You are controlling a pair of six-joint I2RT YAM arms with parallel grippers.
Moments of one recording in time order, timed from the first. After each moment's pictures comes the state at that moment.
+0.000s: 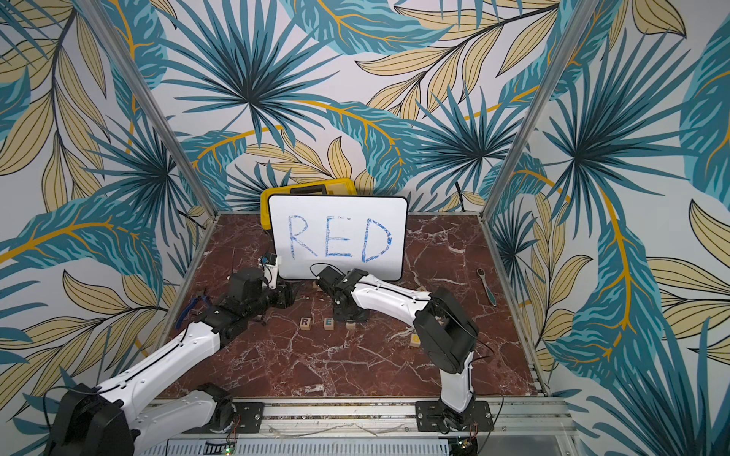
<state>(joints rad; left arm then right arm) -0.41 1.09 0.65 -0.12 0.05 -0.32 0.85 1.87 1.41 -0.94 0.18 0.86</state>
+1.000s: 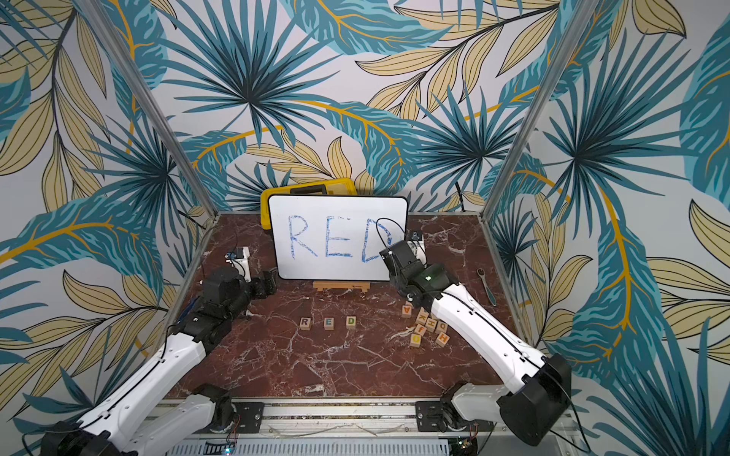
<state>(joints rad) -0.26 0.94 0.64 -0.12 -0.12 -0.33 0.55 1.27 1.19 -0.87 0.74 0.47</state>
